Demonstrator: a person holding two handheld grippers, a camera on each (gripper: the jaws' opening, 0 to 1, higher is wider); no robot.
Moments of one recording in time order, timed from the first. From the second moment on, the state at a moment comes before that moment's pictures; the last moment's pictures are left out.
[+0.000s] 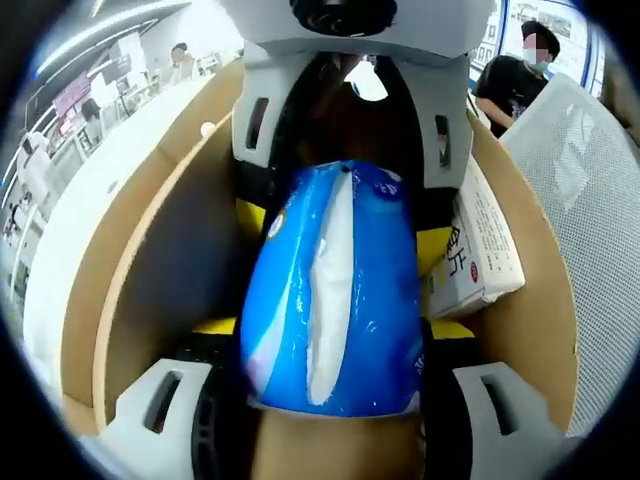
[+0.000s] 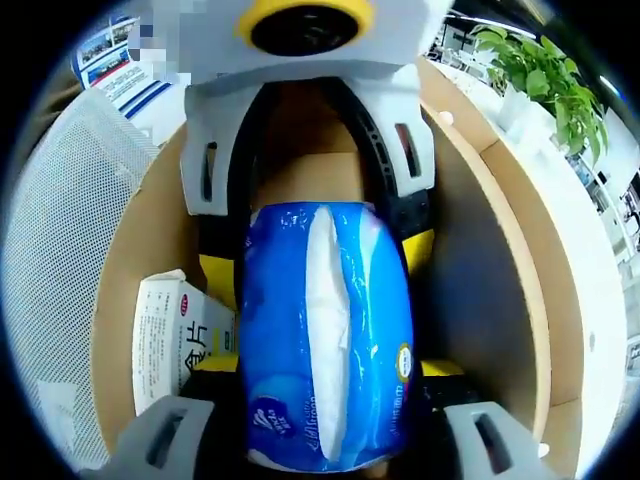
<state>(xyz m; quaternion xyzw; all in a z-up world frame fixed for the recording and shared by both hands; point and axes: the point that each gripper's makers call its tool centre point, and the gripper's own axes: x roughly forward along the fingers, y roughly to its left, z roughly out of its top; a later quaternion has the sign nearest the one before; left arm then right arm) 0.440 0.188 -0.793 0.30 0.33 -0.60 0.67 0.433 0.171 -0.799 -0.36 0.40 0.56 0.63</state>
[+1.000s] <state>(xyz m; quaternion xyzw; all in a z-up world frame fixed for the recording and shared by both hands) 0.428 0.185 -0.752 0.35 0.31 -0.60 0.66 0.420 0.171 -0.756 -0.37 0.35 0.54 0.67</state>
